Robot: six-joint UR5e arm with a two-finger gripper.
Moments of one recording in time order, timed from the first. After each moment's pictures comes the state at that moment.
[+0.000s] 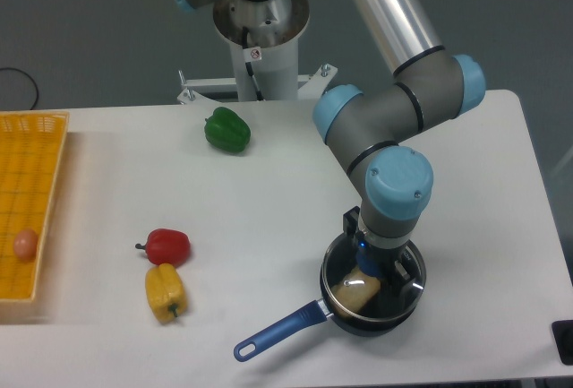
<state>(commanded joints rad) 2.52 -2.16 -1.30 -1.24 1.58 1.42</state>
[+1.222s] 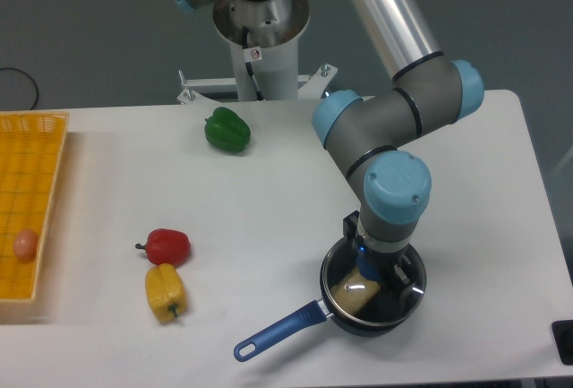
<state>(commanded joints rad) 2.52 -2.17 -1.30 -1.22 1.58 1.43</state>
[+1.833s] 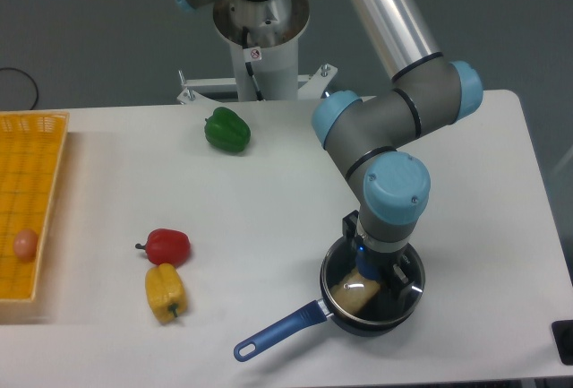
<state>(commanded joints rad) 2.52 -2.17 -1.31 -1.21 1.58 1.43</state>
